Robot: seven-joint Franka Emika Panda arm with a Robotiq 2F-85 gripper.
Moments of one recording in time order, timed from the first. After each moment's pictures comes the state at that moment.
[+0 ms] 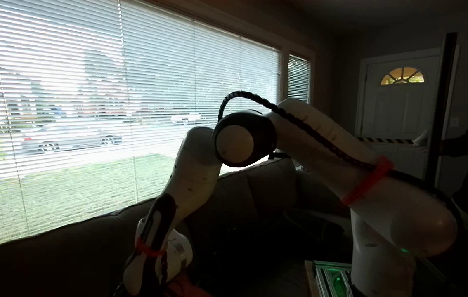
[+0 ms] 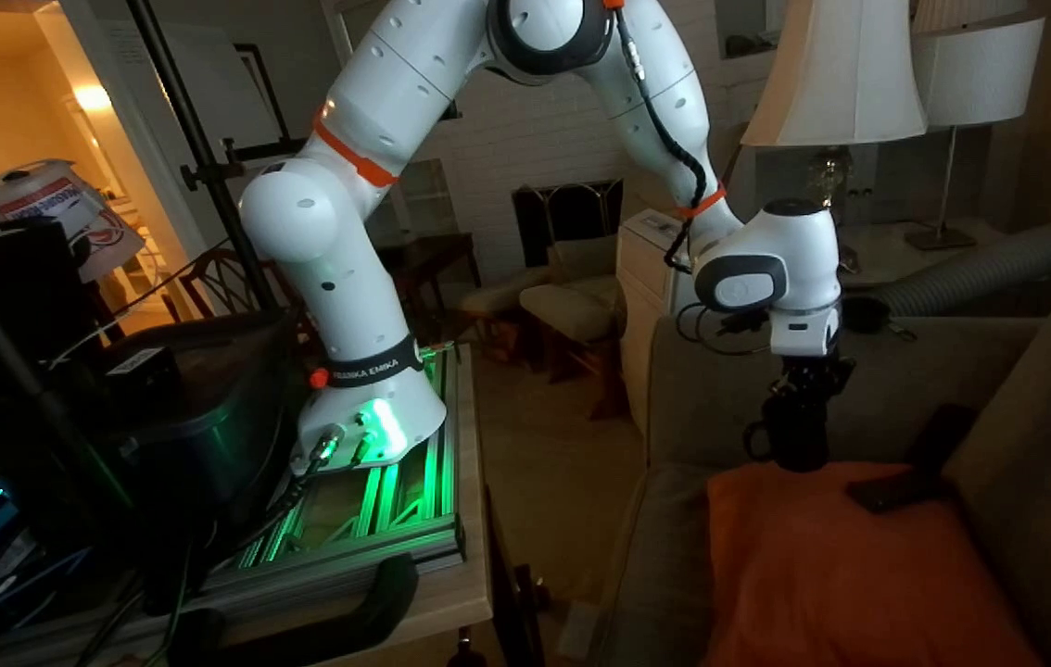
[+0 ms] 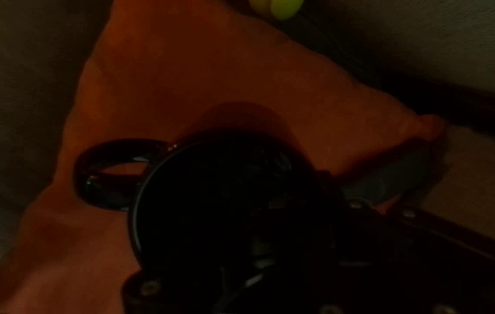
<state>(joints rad) -0.03 0.88 -0.06 -1.91 0.32 2.94 1.12</state>
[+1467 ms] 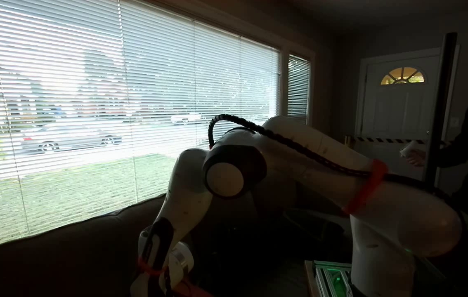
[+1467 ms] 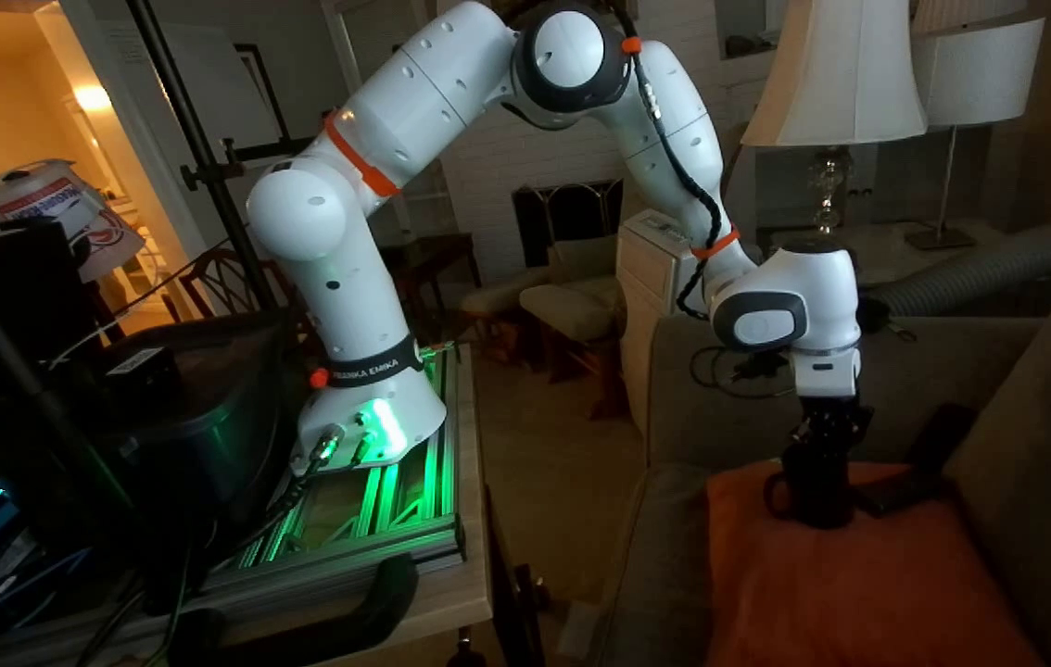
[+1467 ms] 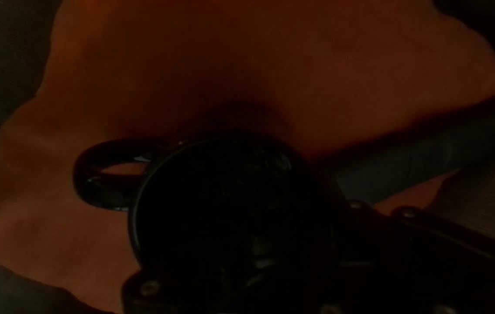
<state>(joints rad) 0.05 1.05 -0.20 -1.77 0.32 2.91 1.05</state>
